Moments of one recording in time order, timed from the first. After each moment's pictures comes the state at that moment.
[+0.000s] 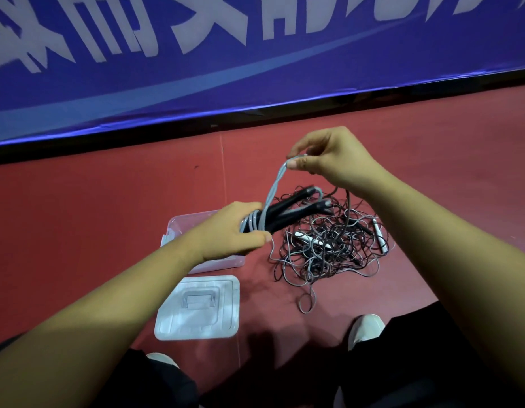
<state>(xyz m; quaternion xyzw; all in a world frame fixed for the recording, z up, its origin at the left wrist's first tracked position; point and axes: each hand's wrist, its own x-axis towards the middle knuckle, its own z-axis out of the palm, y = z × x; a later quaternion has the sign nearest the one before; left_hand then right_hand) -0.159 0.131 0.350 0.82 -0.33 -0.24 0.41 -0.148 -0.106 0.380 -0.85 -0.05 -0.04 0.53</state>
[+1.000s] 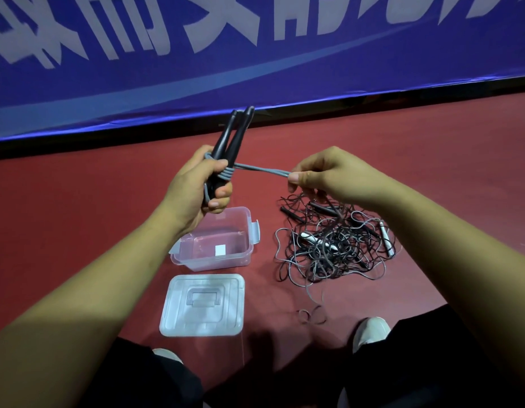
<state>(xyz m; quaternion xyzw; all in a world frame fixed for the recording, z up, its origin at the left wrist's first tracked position) -0.124 0.158 0.369 0.63 -0.07 -0.19 0.75 -0.172 -0.083 0.393 -0.86 -0.07 0.09 0.49</state>
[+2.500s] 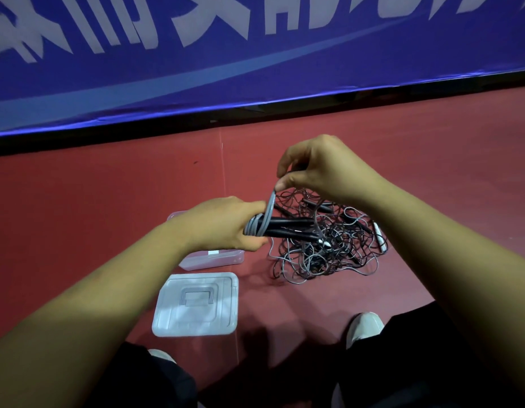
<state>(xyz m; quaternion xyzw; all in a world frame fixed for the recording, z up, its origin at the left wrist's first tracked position) -0.141 0.136 0.359 0.89 -0.43 -0.15 0.08 -0.166 -0.077 0.395 -0.92 -0.14 -0.04 0.35</state>
